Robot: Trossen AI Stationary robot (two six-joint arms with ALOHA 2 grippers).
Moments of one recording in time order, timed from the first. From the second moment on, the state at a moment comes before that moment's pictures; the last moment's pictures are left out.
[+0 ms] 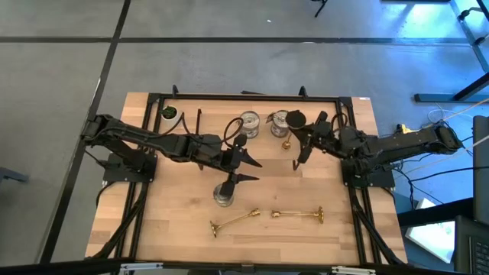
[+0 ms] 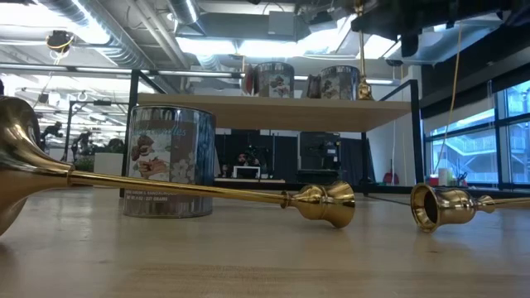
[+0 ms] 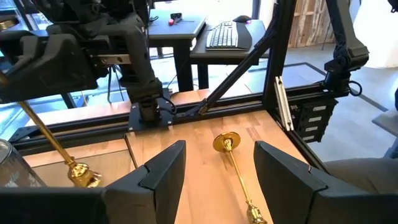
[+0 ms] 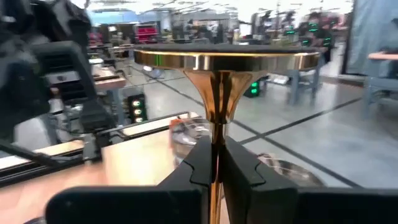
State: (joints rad) left arm -0.14 1.47 1.17 0.06 0.02 0.05; right arm 0.13 0.86 0.52 0.35 0.56 0.09
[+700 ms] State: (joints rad) left arm -0.14 1.47 1.17 0.06 0.02 0.05; right arm 0.15 0.96 0.52 0.43 0.51 0.04
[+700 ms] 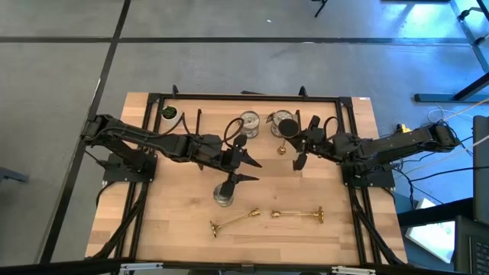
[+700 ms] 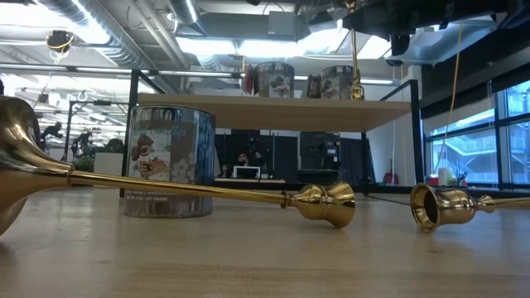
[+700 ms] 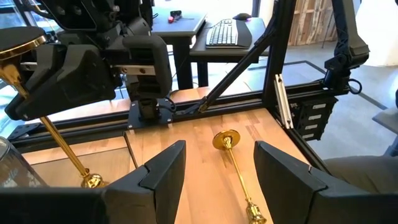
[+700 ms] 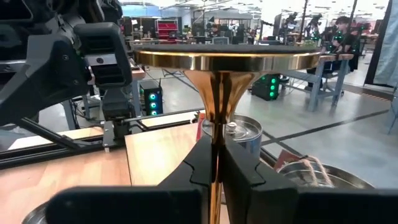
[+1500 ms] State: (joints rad) left arm -0.14 1.47 1.17 0.05 0.02 0.05; right arm 0.17 0.96 0.52 0.42 0.51 -0.03
